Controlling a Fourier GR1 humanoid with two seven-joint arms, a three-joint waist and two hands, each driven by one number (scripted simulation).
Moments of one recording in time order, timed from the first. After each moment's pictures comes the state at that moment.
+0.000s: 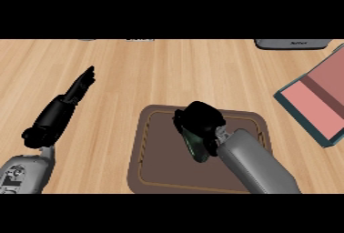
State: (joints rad) left arm -0.22 0.33 -0.05 -1.53 -0.06 -0.15 -0.07; right arm -0.58 -0.13 0.54 -1.20 1.11 0.43 -0.16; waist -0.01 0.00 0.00
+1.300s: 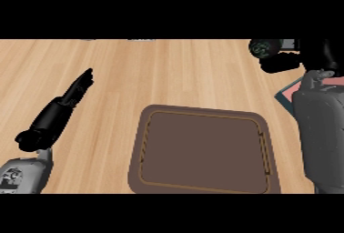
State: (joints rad) left arm -0.20 0.32 -0.02 -1.54 -0.06 -0.18 -0.08; right arm -0.74 -0.21 -0.13 -1.49 1.10 0.12 0.45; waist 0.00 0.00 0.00
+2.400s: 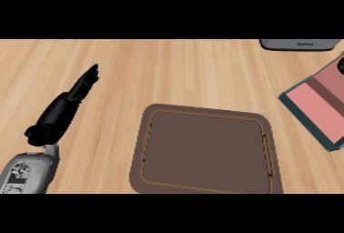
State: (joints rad) left arm -0.24 0.28 -0.02 -1.54 -0.10 -0.19 -0.06; right arm -0.79 -0.67 -0.37 -0.83 0.98 0.35 0.15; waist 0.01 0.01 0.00
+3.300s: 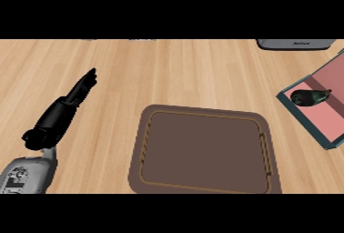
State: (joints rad) left arm -0.21 0.28 -0.01 -1.54 -0.10 -0.20 -0.07; right arm -0.87 -0.69 -0.70 -0.59 0.62 0.33 -0.18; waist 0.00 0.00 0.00
